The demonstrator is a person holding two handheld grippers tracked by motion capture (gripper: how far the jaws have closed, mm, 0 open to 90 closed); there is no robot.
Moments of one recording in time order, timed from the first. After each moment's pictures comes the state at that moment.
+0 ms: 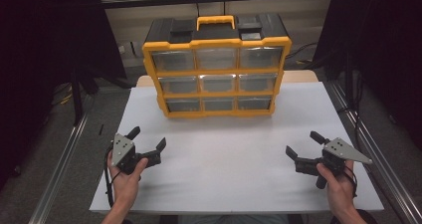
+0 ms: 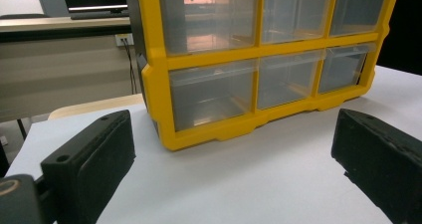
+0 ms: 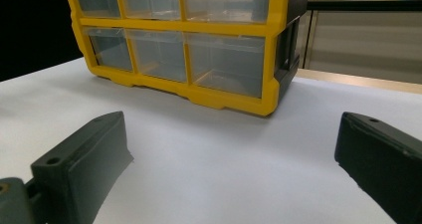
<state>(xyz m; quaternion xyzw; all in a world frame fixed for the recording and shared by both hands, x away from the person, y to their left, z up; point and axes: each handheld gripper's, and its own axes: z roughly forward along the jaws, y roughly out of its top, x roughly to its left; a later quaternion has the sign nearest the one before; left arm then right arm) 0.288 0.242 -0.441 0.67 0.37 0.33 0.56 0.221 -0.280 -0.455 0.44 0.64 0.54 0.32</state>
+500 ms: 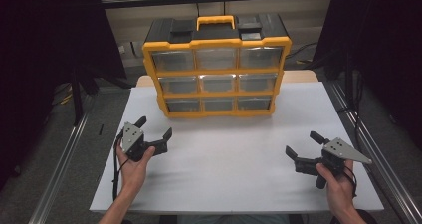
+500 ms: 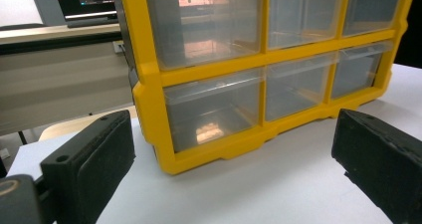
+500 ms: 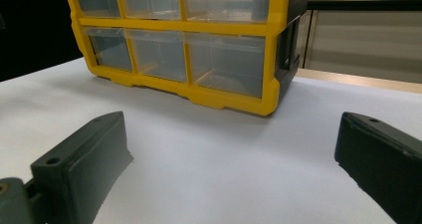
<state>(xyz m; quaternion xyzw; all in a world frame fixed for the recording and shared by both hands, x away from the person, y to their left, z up) 0.320 0.225 -0.441 0.67 0.36 0.34 0.56 0.221 -0.280 -0.455 0.44 0.64 0.54 0.32</state>
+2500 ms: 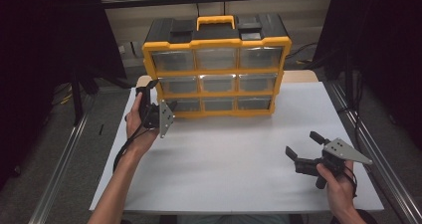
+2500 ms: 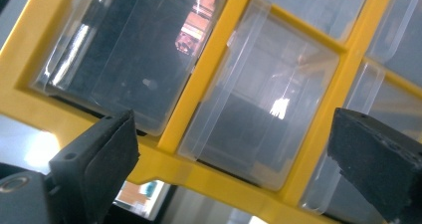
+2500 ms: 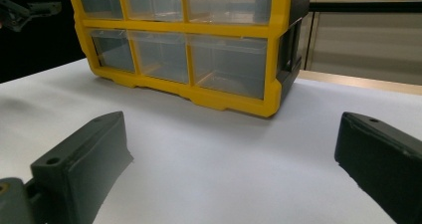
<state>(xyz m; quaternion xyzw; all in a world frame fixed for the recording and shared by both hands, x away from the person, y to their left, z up) 0.383 0.182 -0.398 0.72 0.00 0.63 0.29 0.220 -0.279 -0.454 0.44 0.64 0.54 0.32</state>
